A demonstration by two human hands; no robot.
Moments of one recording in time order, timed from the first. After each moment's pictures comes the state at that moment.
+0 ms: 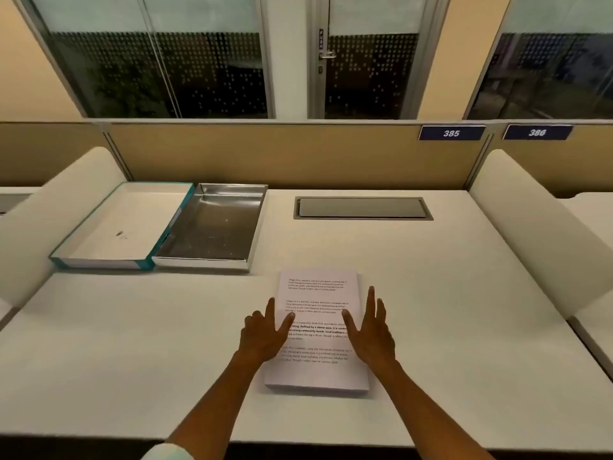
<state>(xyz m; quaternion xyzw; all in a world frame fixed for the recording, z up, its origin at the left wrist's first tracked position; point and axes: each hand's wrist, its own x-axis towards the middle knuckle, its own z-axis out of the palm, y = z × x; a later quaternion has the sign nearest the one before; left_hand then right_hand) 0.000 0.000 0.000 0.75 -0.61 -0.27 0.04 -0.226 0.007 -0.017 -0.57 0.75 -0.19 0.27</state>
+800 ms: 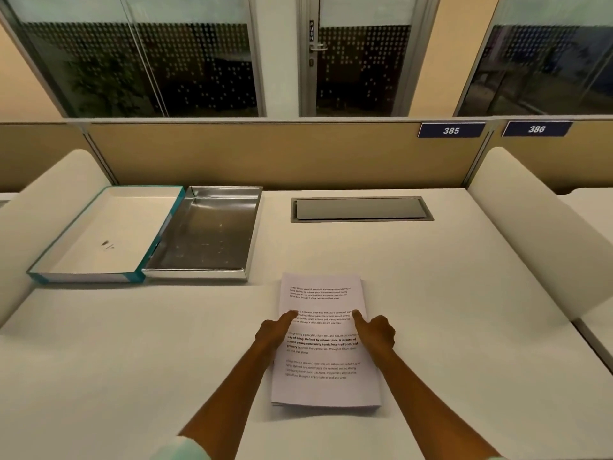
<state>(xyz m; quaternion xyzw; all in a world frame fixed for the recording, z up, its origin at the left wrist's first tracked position) -0.004 -0.047 -0.007 0.71 -0.31 -0.59 0.22 -0.220 -0.045 -0.021 -0.33 0.83 -0.22 0.40</state>
